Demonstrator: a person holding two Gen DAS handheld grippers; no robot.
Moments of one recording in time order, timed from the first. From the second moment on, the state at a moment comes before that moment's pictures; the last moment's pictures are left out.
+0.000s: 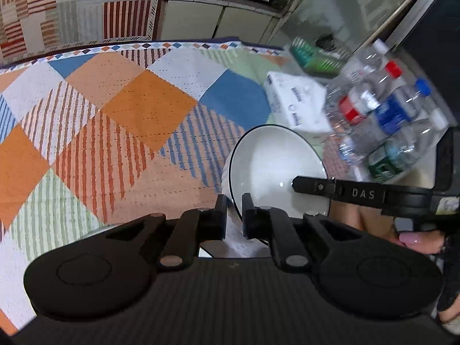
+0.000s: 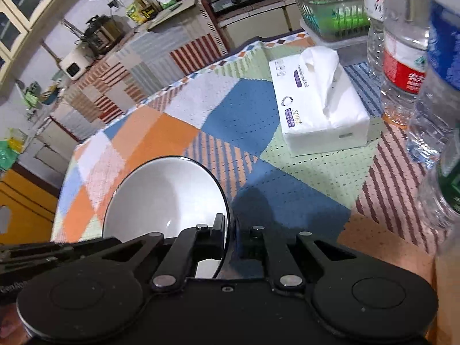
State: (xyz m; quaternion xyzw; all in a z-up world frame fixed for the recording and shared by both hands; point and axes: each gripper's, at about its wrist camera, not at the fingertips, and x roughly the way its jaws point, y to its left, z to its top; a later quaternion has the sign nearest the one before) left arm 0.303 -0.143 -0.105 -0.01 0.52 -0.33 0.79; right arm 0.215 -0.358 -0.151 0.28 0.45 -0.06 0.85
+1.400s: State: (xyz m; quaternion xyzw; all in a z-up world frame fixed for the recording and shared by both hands) left arm 0.194 -0.167 -0.105 0.12 0.60 -0.28 0.74; right arm 0.120 -0.306 -0.135 0.07 0.48 -0.01 0.87
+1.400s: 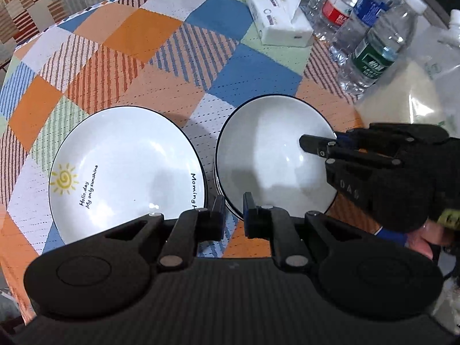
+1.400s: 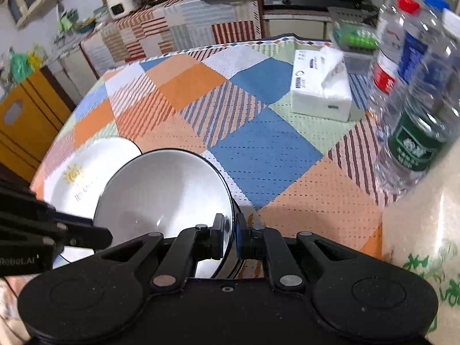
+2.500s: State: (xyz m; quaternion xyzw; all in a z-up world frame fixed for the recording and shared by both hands) left arm 0.170 -0.087 -0.105 -0.09 0.57 -0.27 0.77; right arm 0.043 -0.266 -0.090 -0.12 0.40 0.12 0.90
